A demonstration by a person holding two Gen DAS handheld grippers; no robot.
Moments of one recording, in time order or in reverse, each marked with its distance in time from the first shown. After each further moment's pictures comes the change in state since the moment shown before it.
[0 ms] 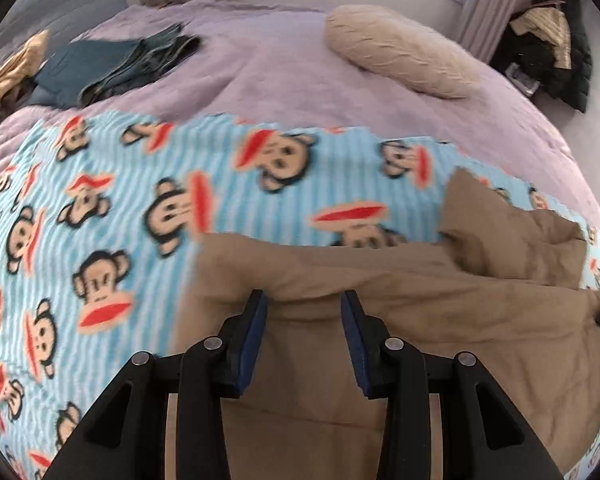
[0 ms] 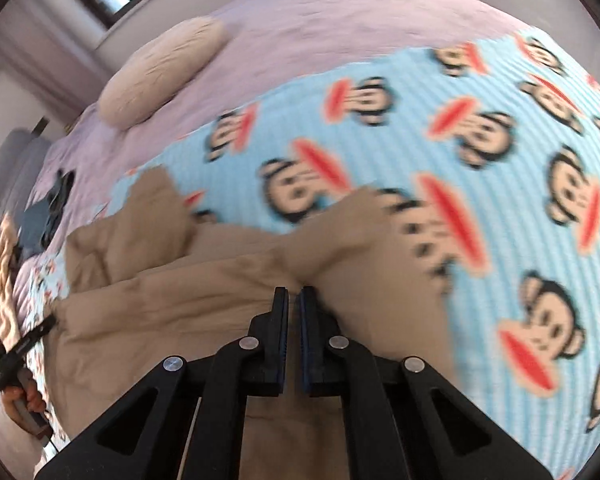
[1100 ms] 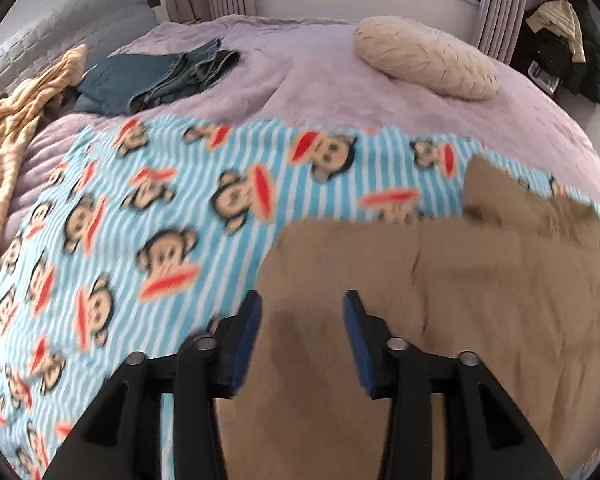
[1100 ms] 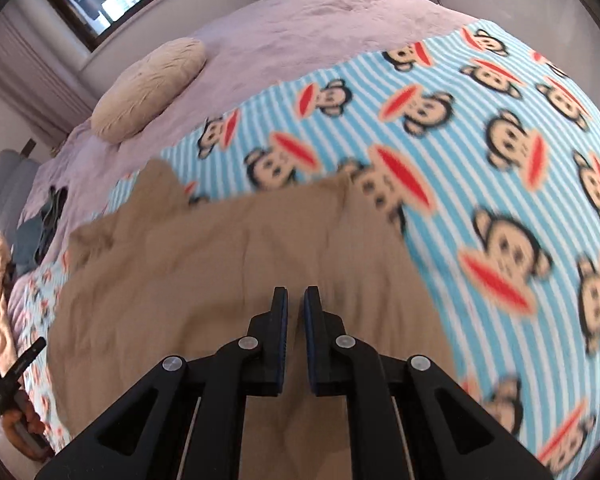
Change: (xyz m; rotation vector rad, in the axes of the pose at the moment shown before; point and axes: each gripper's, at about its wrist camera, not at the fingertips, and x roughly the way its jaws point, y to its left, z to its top) left arm -0.040 0.014 -0.044 0.010 -0.047 0.128; right arm -0.038 -0.001 -0.058 0.051 -0.063 -0.049
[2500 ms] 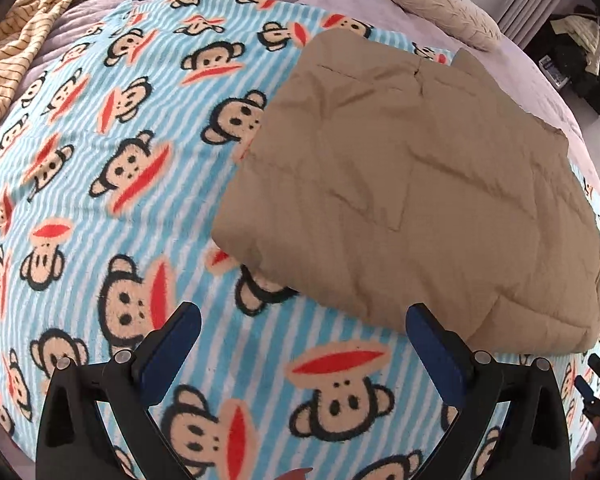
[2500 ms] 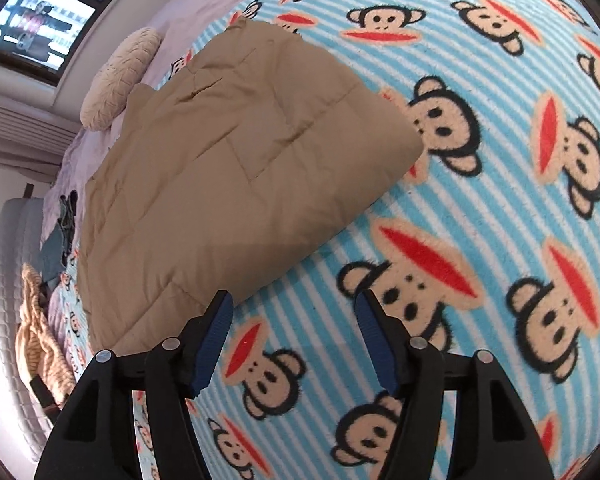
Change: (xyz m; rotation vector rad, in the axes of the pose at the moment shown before) left arm -0.052 -0.002 -0.139 -0.155 0.244 -0.120; right arm -0.055 -0.049 -0.155 0.300 0.154 0.100
